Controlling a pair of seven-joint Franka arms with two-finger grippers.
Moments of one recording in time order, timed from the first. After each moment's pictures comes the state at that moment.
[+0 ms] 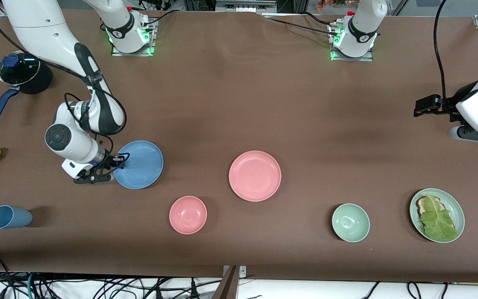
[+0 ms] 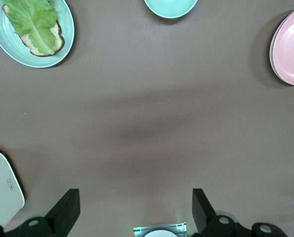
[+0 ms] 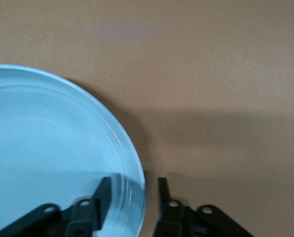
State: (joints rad) left arm -0.01 0.24 -0.02 -1.33 0.00 1.35 0.10; right arm 0.17 0.56 -0.10 -1.93 0.03 2.47 -0.04
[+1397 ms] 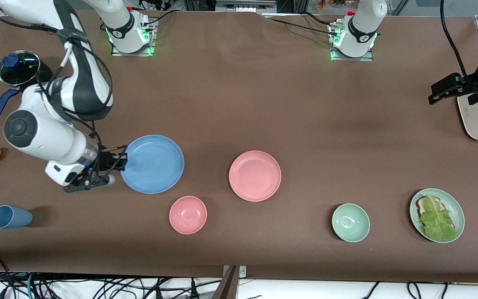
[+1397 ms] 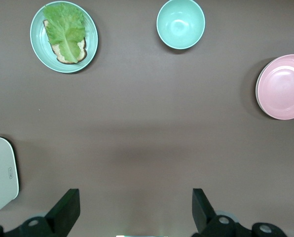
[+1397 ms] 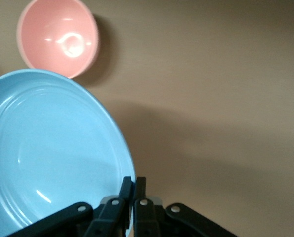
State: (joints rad) left arm 0.01 0.14 -0.05 -1.30 0.00 1.35 -0.05; right arm 0.21 0.47 0.02 -1.52 0.12 1.98 -0.02
